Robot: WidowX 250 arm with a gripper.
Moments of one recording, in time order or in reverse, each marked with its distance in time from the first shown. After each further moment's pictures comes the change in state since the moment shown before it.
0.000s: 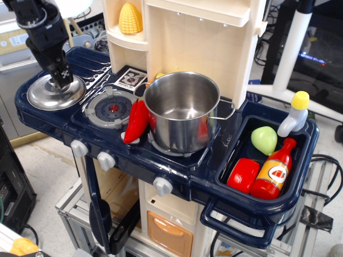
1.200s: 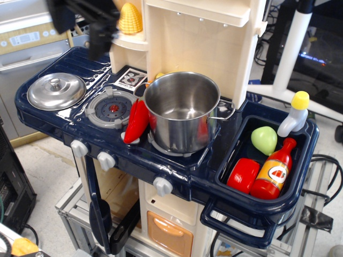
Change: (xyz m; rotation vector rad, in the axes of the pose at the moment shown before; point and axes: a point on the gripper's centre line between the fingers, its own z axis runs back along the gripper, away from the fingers) arm 0.017 -0.111 0.138 0.144 0.103 0.177
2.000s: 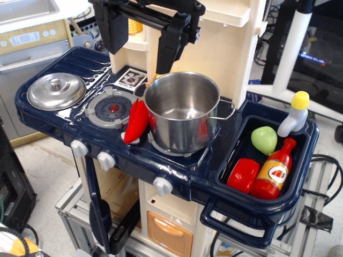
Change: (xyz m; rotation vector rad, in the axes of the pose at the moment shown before) arm -0.002 -0.088 0.052 -0.125 0.053 0.219
